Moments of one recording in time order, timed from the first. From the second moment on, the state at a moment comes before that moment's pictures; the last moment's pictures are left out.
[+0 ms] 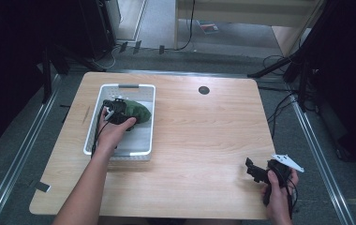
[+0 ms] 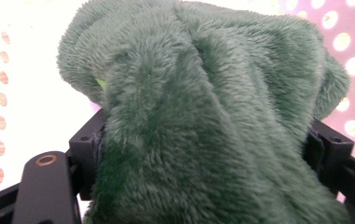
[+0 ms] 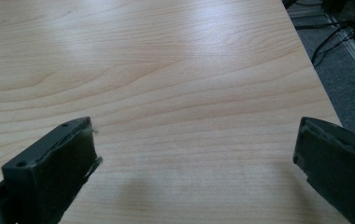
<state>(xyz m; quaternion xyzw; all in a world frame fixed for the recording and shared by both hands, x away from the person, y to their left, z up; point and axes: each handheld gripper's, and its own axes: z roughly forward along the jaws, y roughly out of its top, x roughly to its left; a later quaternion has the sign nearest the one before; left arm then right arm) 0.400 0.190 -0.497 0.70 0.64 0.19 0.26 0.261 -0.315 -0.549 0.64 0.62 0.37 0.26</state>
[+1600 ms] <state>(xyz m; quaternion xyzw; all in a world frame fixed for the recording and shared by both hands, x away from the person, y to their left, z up) 0.321 0.213 -0.408 0.65 0.58 0.25 0.44 0.261 -0.315 -0.549 0.64 0.62 0.37 0.26</state>
